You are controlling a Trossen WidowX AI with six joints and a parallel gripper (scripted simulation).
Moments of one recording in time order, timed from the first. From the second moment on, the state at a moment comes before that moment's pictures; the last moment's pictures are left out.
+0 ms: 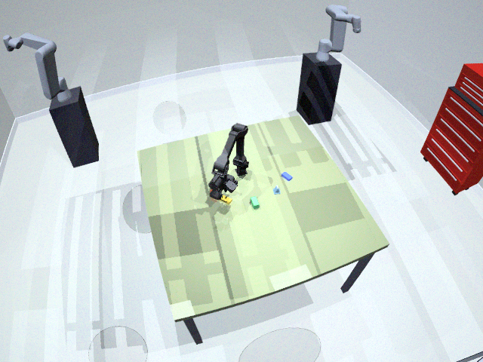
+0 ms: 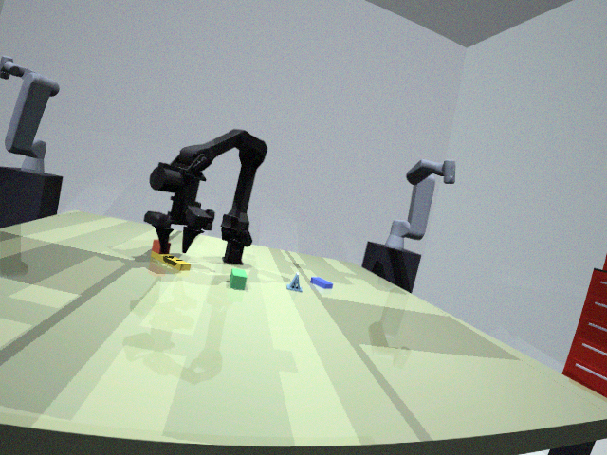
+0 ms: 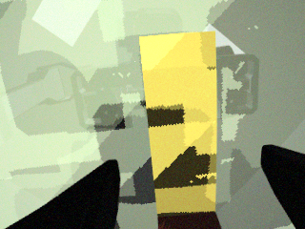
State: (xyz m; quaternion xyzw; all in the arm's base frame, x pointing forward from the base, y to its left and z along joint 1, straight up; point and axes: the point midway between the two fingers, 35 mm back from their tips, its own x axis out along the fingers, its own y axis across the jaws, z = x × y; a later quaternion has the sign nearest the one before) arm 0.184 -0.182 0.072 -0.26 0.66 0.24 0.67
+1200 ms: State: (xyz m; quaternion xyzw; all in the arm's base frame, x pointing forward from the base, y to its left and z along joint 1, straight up) arm 0.184 -0.182 0.047 -0.26 0.66 0.24 0.67
